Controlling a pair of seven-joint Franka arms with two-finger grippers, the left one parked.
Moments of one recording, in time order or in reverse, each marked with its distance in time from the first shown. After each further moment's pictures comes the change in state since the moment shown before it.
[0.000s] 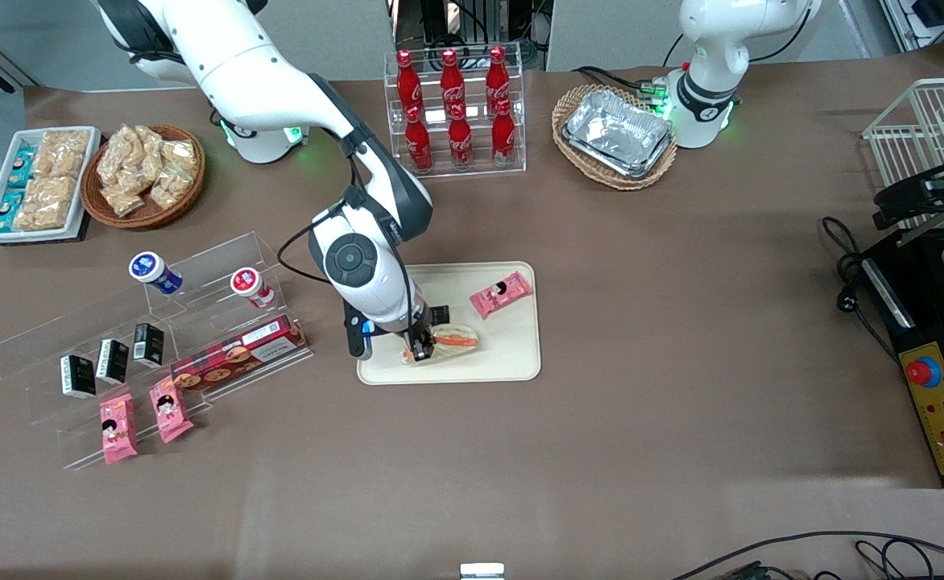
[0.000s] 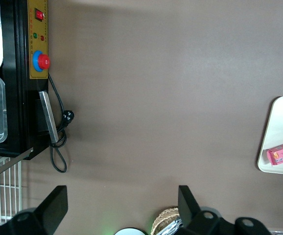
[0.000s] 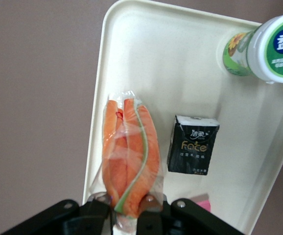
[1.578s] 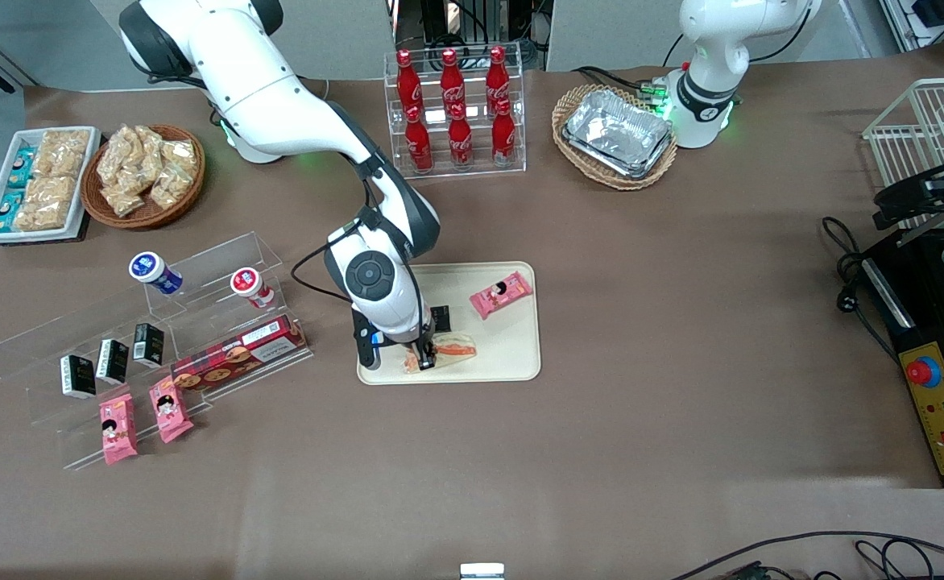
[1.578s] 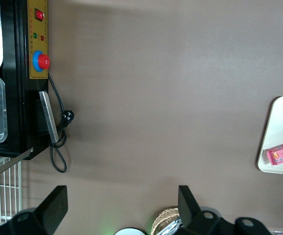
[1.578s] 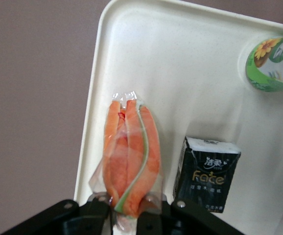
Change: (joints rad) arm 0.011 0.090 -0.008 0.013 -0.043 0.068 0.001
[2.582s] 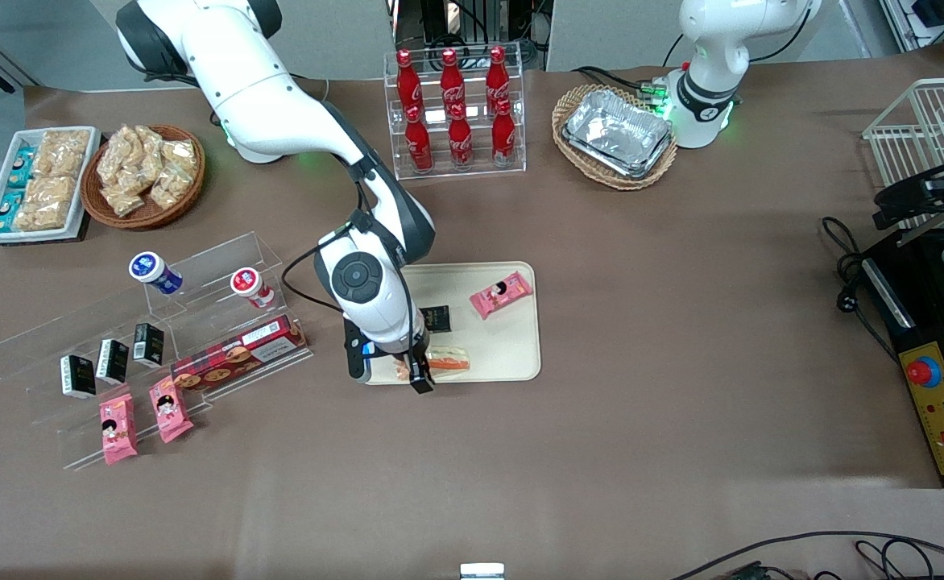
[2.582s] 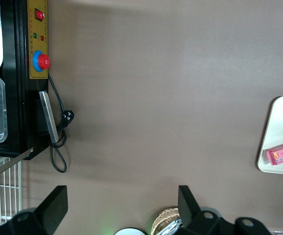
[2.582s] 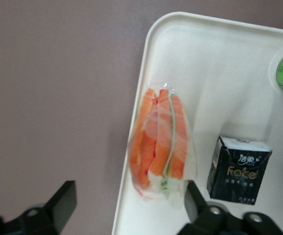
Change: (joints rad) arm -0.001 -0.005 -0.034 0.061 0.000 0.009 0.000
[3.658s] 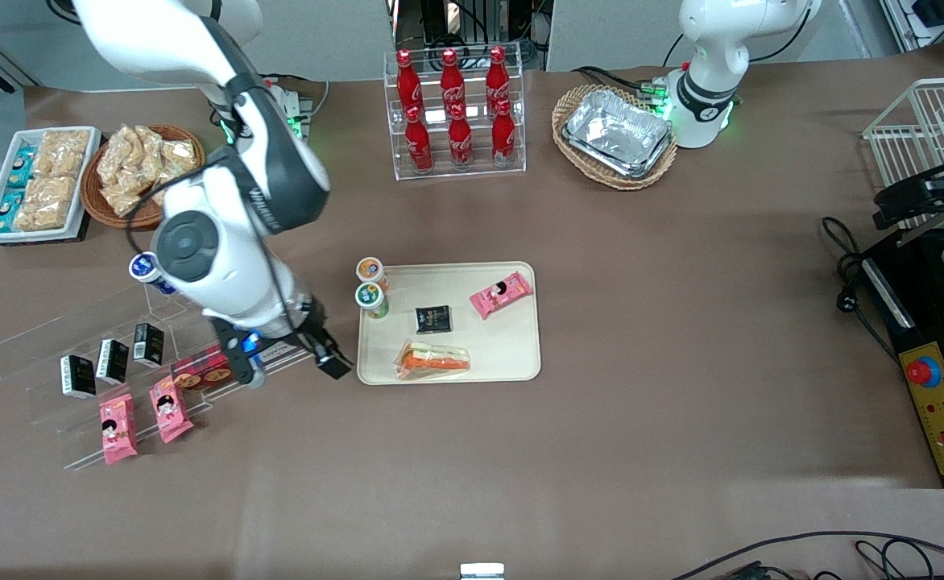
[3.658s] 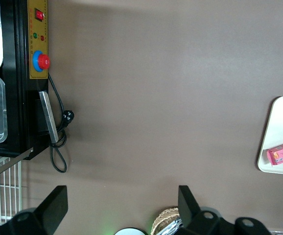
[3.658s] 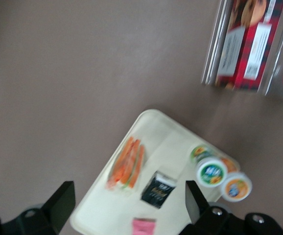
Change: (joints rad) arm -0.182 -0.295 -0.010 0.026 0.003 -0.441 -0.556
